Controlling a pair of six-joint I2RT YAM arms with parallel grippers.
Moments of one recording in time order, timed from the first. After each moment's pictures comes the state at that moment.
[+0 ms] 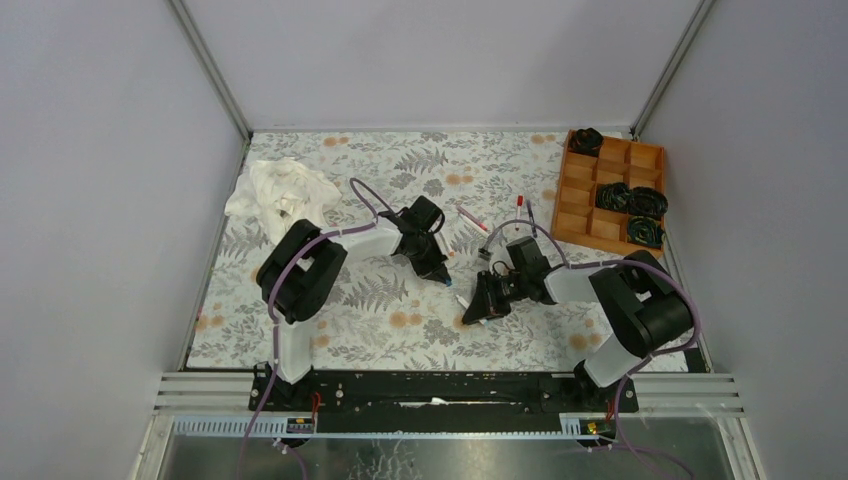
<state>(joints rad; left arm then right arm) -0.65 1.95 1.21 -0.43 0.27 -1.11 0.47 1.60 0.51 0.09 -0.86 0.51</state>
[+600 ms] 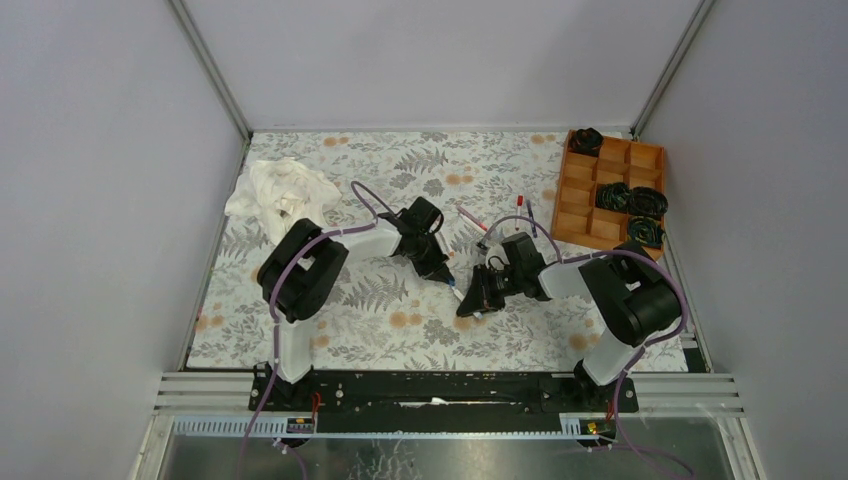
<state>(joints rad) -0.65 1.96 1.19 -0.38 0.33 -1.14 0.49 1.69 0.55 0.18 -0.81 0.58</state>
